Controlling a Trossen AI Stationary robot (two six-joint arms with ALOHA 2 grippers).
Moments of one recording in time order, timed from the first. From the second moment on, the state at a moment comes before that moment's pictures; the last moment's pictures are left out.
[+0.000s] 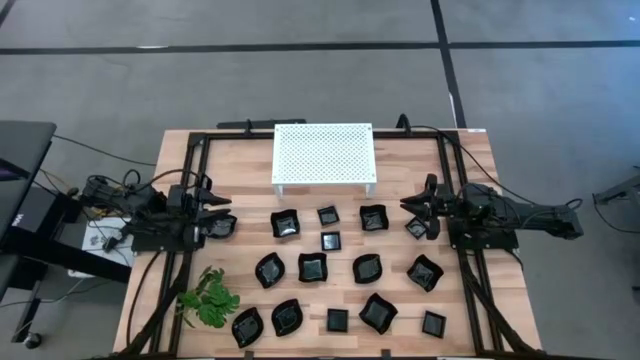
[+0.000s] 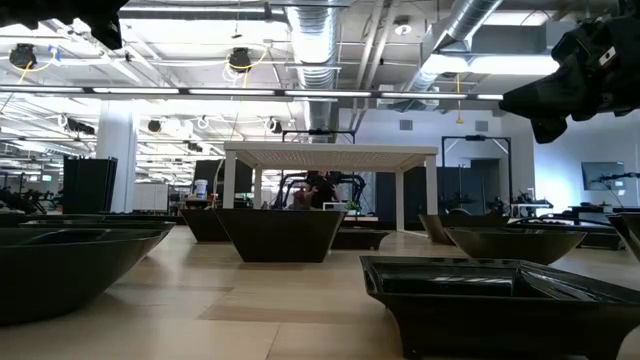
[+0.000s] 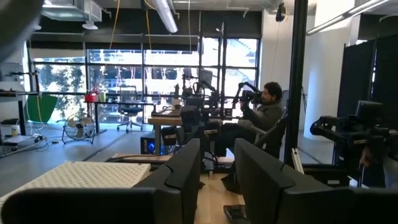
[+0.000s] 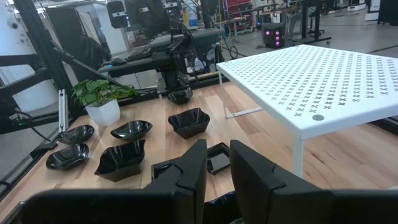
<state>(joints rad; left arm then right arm) -0.38 0.07 0.23 0.12 -0.37 0.11 -0.07 0.01 0.06 -0.13 0.08 0.18</state>
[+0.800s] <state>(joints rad) -0.38 0.69 0.44 0.47 -0.50 0.17 -0.07 0.07 0.06 0.43 0.30 -0.15</state>
